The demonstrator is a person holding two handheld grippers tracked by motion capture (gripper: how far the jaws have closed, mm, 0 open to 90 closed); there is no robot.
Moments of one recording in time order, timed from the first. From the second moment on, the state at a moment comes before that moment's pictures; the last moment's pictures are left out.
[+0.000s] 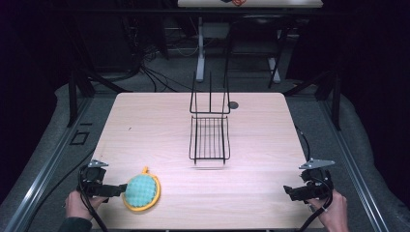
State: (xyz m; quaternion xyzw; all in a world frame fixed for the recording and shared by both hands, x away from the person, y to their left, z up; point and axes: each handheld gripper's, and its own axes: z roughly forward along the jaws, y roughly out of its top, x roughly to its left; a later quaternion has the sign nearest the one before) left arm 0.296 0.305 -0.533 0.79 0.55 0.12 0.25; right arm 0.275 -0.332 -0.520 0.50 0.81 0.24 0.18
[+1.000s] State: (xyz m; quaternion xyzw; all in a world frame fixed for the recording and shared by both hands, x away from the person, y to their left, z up) left arm 0.302 0.287 -0.546 0.80 0.53 0.07 0.28; right arm 0.272 -0.324 -0.515 0.49 0.82 0.25 0.18
